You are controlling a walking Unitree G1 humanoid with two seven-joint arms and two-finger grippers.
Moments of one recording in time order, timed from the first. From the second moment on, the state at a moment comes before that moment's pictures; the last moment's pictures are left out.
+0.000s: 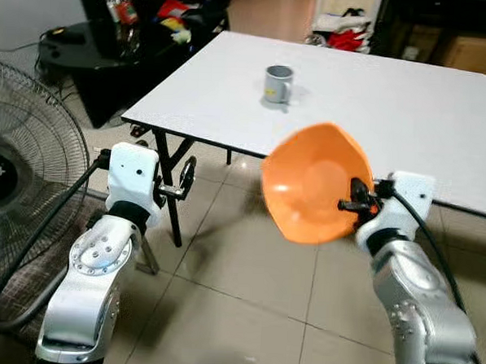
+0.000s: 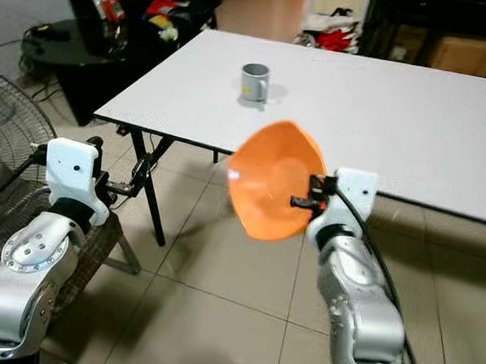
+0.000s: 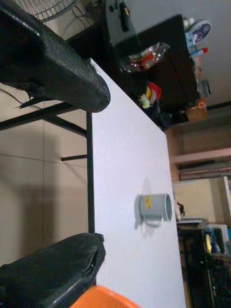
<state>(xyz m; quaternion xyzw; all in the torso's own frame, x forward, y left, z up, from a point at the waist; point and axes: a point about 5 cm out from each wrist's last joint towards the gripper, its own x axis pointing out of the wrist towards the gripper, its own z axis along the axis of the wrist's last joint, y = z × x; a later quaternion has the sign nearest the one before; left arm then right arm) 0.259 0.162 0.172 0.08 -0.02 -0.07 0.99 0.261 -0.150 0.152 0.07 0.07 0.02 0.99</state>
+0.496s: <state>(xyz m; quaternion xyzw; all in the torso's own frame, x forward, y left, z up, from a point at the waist) 0.256 0.167 0.165 0.07 -0.01 -0.07 1.00 0.270 -0.137 0.162 0.09 0.04 0.08 0.99</state>
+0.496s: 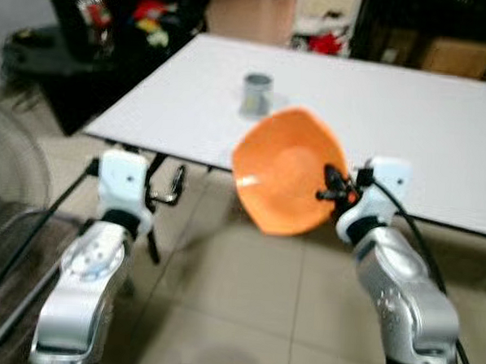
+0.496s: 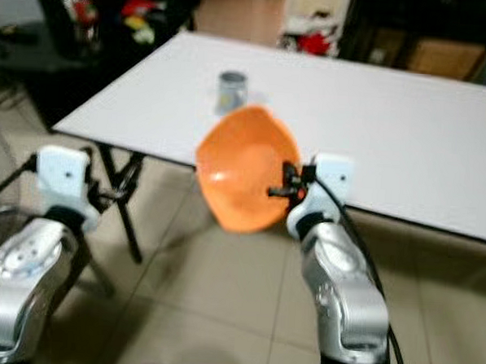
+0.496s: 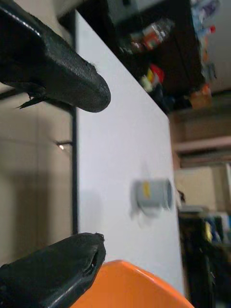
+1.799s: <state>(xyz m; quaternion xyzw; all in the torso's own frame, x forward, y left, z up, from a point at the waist) 0.257 0.171 0.166 0.07 -0.01 -0.06 1.00 0.274 -0.136 0.165 0.11 0.03 0.09 0.99</state>
